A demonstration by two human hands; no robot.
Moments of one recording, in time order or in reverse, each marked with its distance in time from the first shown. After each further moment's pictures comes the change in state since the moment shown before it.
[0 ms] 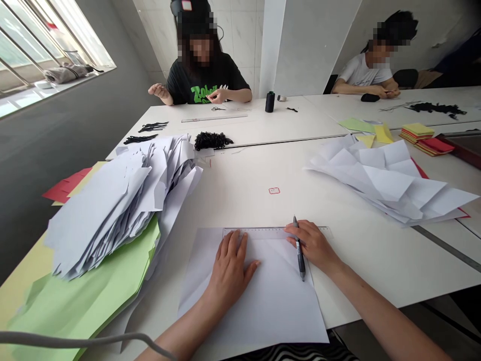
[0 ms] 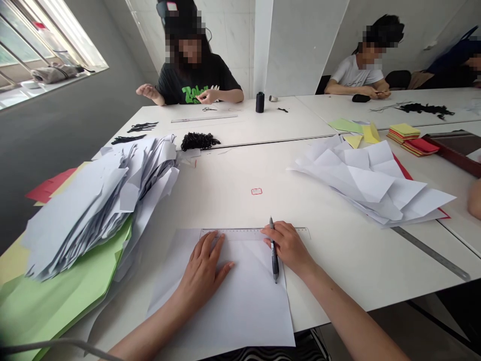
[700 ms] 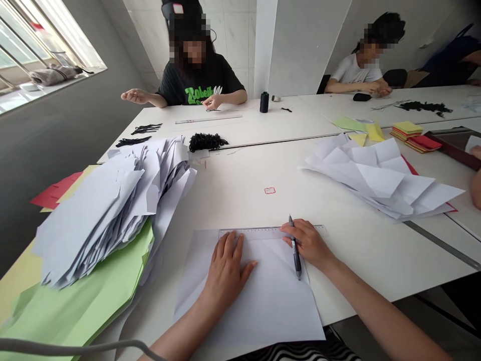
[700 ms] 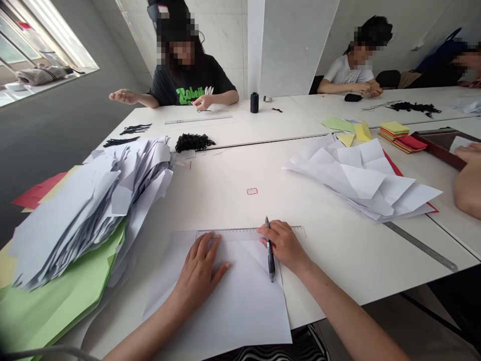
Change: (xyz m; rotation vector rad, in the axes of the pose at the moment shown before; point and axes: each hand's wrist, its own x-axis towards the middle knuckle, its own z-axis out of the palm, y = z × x) left_hand 0.003 -0.001 -0.002 0.002 -0.007 0.004; right_hand 0.002 0.000 -0.001 0.017 -0.007 0.006
